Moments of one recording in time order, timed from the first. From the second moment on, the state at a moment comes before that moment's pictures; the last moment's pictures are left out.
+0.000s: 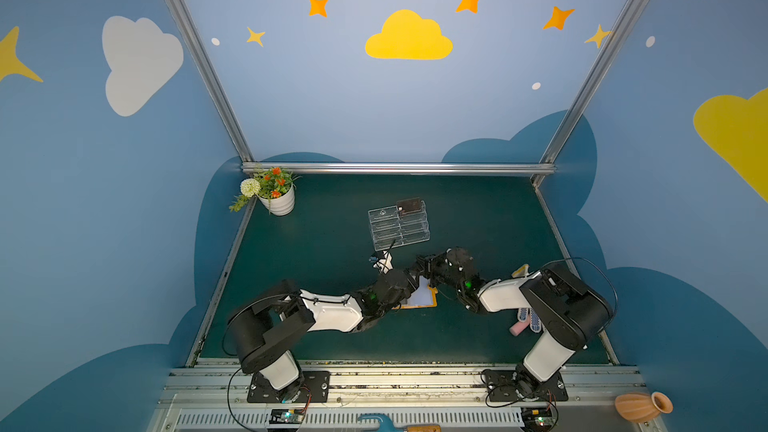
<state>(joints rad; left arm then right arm) -0.97 1.62 0.62 0.50 -0.26 -1.34 0.68 1.70 0.54 0.76 -0.12 1.79</state>
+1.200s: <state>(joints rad) -0.72 1.22 0.51 0.39 0.09 -1.16 0.49 1.64 0.55 0.74 -0.48 1.43</state>
